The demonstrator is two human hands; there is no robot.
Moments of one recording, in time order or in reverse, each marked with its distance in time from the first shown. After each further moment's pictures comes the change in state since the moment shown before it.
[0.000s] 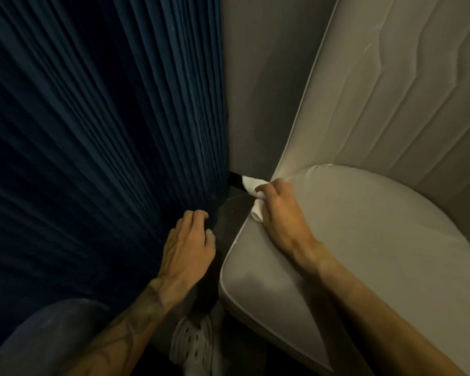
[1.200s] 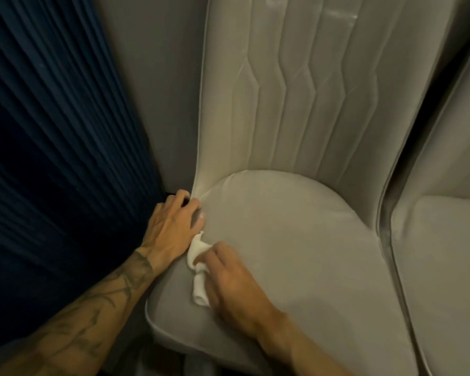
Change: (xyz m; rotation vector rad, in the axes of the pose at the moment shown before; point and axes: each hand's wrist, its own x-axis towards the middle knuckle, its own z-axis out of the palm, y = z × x) left_hand 0.082 0.100 0.031 0.202 0.012 0.529; right_hand -0.120 0.011 -0.021 0.131 0.022 -0.076
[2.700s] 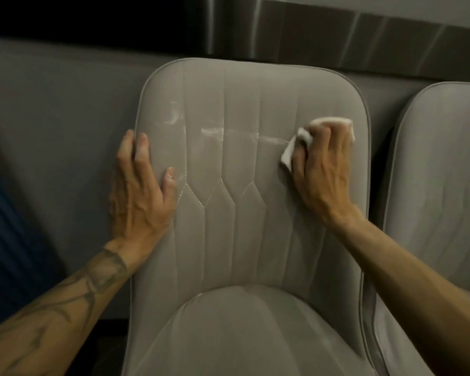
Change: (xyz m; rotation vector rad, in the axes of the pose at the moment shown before) left_hand 0.283 0.049 -0.091 -0.263 0.932 0.241; right_hand 0.222 0.170 -0.330 -0.771 1.014 -0.027
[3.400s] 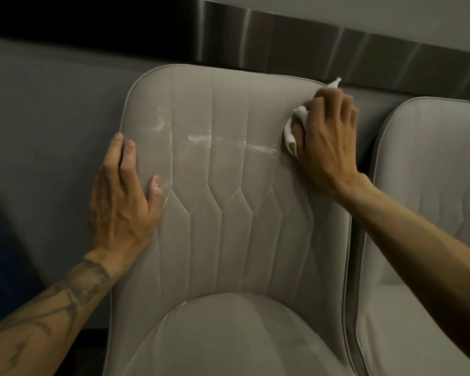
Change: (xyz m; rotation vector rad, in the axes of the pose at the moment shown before) left_hand 0.001 -0.002 -0.001 0.039 0.018 0.052; right_hand 0.066 0.023 -0.013 -0.371 -0.020 -0.171
